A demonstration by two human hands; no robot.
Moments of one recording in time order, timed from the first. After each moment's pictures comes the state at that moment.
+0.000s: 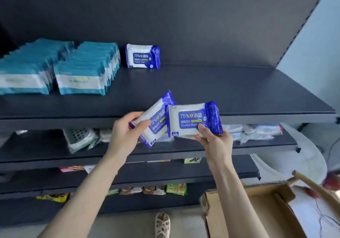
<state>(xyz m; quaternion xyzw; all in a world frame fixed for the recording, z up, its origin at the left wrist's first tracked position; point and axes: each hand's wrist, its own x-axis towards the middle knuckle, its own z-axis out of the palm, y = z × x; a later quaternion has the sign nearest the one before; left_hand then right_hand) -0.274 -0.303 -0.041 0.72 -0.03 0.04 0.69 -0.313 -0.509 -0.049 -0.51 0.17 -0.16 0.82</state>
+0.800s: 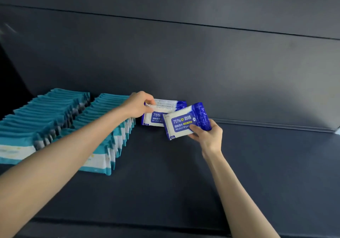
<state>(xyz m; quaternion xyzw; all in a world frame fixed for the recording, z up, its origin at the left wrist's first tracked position) 0.052 -0.261 0.055 0.96 -0.11 0.02 0.27 -0.015 -0.475 -0.007 -0.64 0.10 -0.12 0.76</state>
